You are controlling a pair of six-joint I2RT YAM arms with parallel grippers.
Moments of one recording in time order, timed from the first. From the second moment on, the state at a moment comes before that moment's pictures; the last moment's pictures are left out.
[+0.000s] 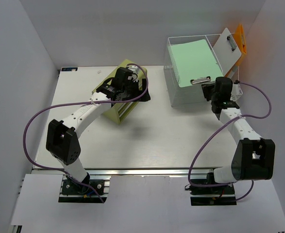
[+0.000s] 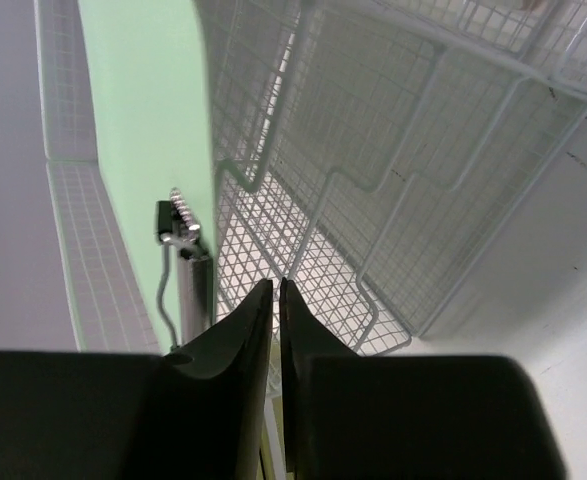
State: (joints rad) left arm -0.56 1.69 1.51 -0.49 0.12 -0.42; right arm 0.06 1.40 0.99 -0.02 0.15 1.24
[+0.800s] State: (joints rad) left arm -0.56 1.69 1.49 -0.48 0.11 -0.41; right arm -0.12 1.44 1.35 -0.09 -0.07 0.86
